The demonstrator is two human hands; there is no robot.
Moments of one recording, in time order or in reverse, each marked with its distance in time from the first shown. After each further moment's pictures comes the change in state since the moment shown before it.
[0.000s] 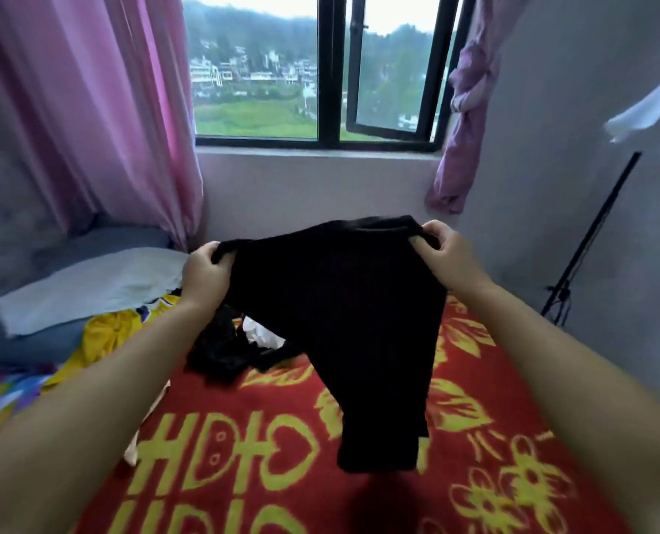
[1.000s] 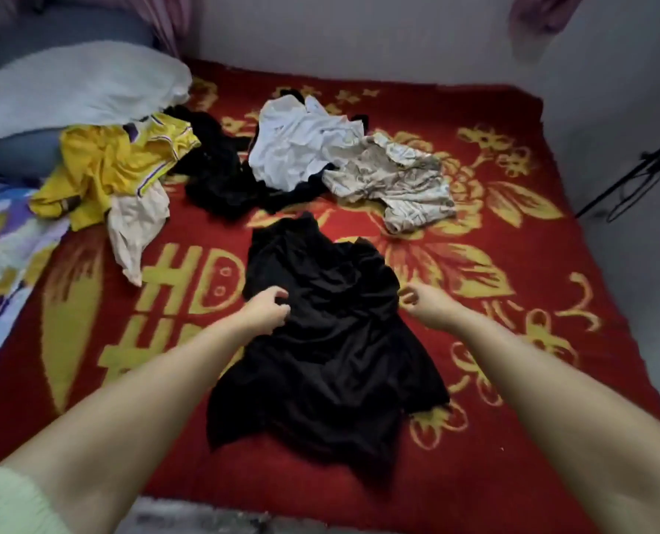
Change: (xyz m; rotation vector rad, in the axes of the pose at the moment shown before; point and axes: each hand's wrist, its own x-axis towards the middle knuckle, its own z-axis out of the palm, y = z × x) left_hand -0.212 -0.187 0.098 0.218 -0.813 -0.758; right_hand -0.162 0.197 0.142 -0.479 -0.844 0.525
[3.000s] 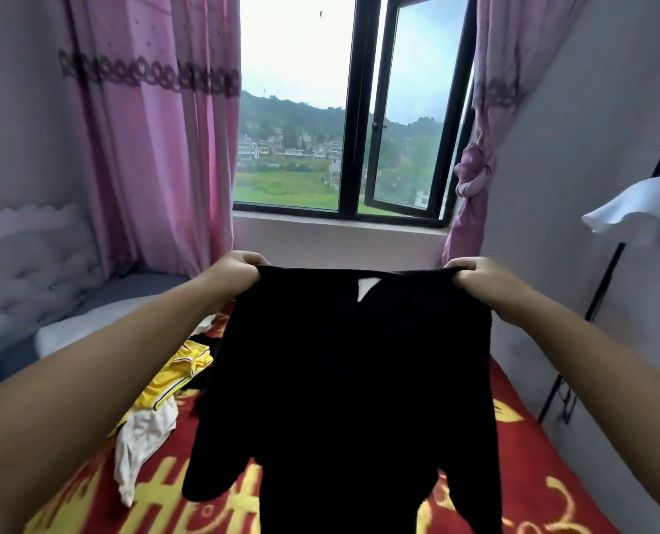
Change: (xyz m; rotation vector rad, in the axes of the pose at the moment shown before) left_hand -0.208 0.251 -0.235 -0.218 0.379 0.666; right_hand -0.233 -0.123 -0.304 0.397 0.645 -0.423
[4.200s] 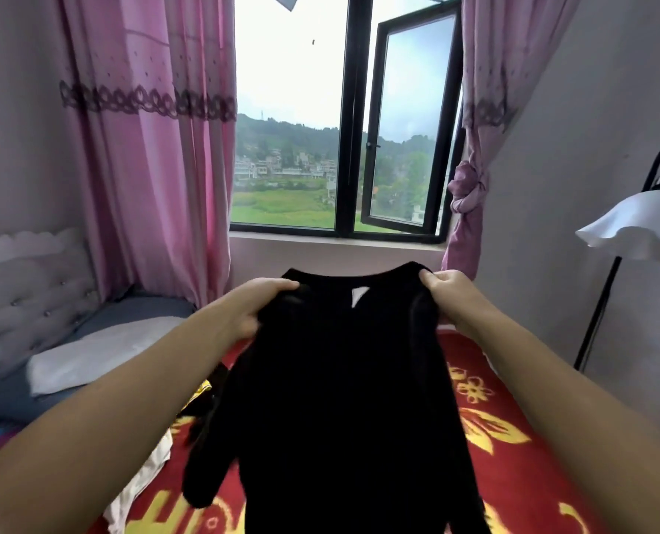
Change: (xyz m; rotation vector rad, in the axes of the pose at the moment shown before) left_hand -0.008 0.038 0.034 -0.508 -0.234 -0.348; right_hand 0.021 -0.013 0.031 0.242 0.113 0.049
